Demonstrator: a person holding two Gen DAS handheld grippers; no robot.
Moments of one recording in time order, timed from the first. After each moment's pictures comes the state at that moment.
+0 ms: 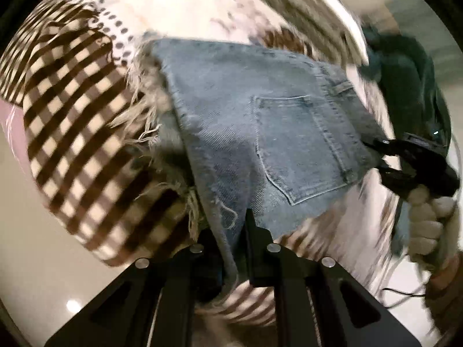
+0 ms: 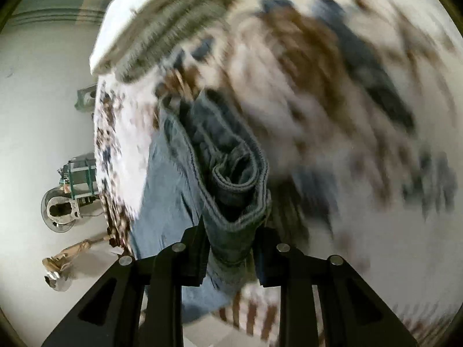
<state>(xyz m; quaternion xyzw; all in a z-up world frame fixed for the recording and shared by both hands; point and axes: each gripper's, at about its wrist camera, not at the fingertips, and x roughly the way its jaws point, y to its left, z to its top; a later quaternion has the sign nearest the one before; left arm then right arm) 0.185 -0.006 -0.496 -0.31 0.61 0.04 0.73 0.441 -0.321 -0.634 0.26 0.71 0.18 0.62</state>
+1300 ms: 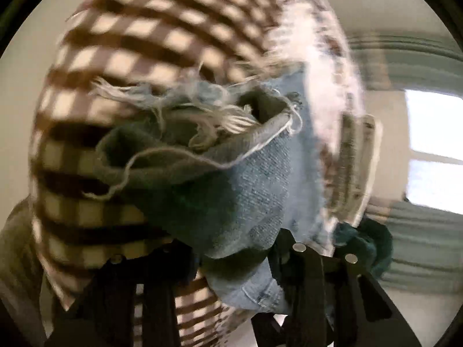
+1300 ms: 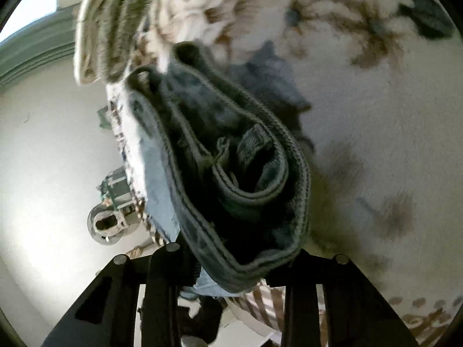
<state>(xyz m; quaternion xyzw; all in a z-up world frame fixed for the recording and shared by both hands) 0.108 -0.016 -0.555 -0.68 0.29 0.23 0.63 0.375 -0.336 -0.725 0.41 0.70 0.22 0.54</state>
